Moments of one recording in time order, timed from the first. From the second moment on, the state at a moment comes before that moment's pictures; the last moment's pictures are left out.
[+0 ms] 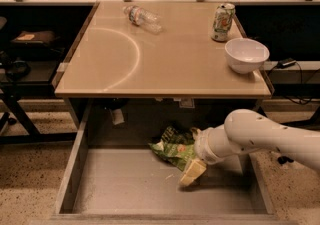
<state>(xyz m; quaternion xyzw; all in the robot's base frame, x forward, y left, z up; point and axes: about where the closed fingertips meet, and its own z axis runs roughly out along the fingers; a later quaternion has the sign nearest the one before) 0.488 -0.094 0.591 -0.57 0.76 0.15 0.26</state>
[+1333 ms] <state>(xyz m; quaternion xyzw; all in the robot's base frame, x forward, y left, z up) 0.487 -0.094 0.590 -0.57 0.76 0.15 0.26</state>
